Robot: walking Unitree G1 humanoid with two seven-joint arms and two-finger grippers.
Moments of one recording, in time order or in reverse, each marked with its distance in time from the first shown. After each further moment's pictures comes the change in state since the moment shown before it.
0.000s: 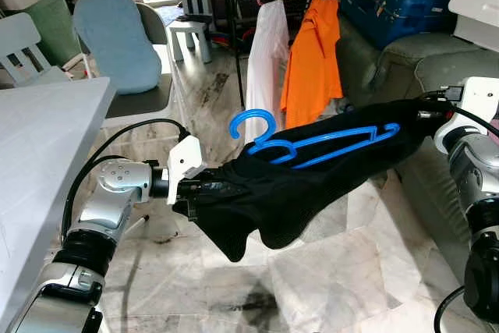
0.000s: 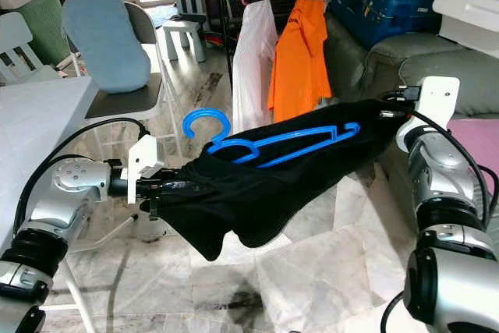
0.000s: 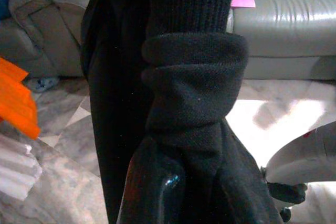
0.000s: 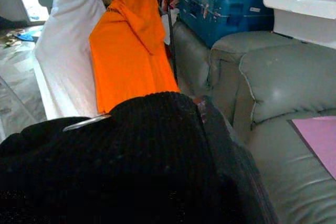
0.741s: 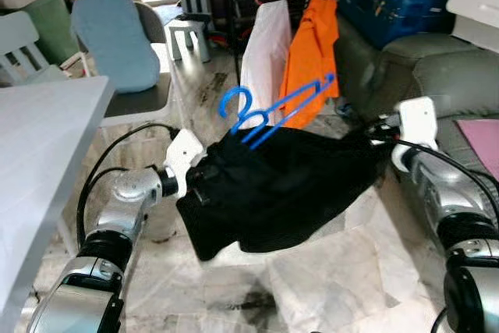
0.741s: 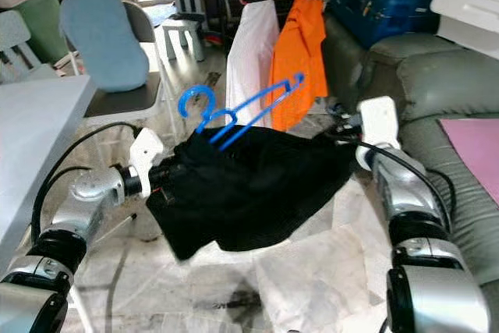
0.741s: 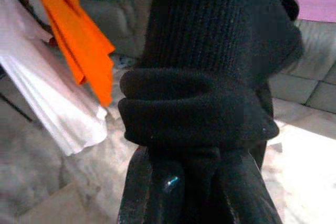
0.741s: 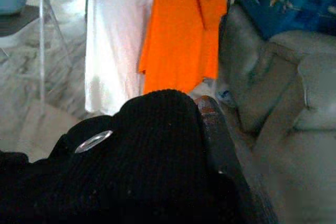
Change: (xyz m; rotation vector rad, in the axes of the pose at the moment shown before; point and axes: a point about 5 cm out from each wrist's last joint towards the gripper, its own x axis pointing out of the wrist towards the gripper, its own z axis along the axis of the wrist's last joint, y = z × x) left arm 0.010 0.015 -0.034 -0.101 0.001 0.400; right arm -0.002 0.053 -0.029 -0.207 0.076 0.231
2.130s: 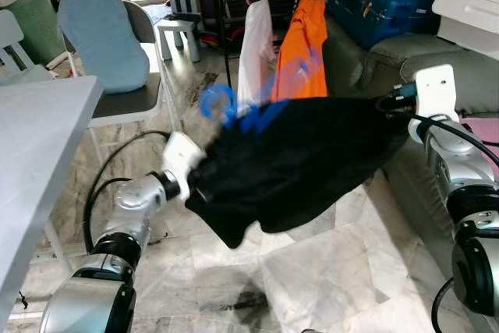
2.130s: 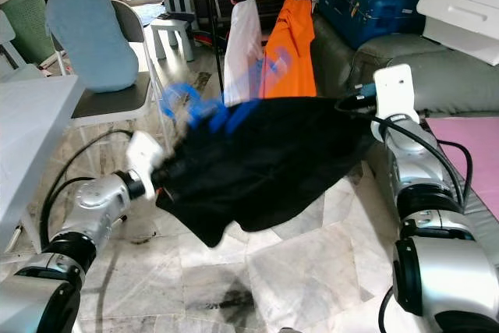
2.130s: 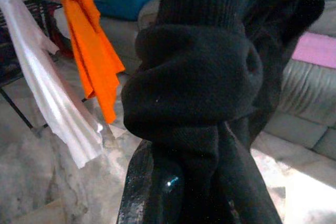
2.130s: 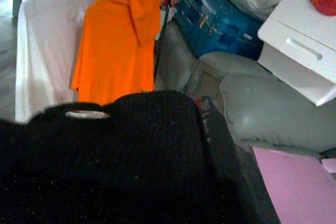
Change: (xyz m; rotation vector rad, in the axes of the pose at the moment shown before) left arm 0.003 0.002 -0.007 -0.111 -0.110 0.126; right arm 0.007 -0.026 0.031 -0.103 -0.030 -0.195
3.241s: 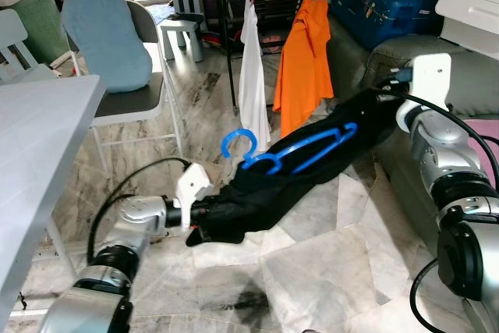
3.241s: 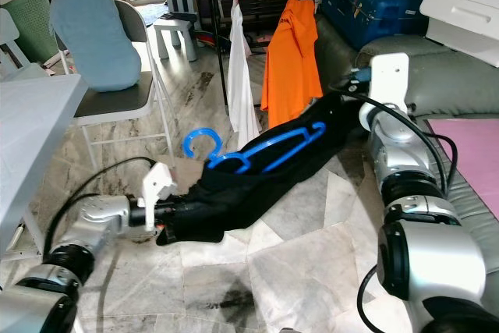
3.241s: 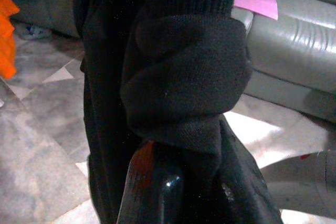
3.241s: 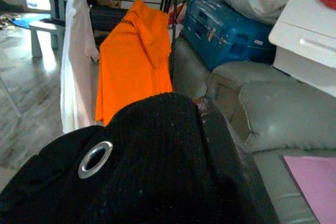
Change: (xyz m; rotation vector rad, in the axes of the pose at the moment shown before) left arm -0.010 -0.032 -0.034 -0.082 0.205 -0.370; right arm 0.010 0.017 0.023 0.164 -0.057 -0.010
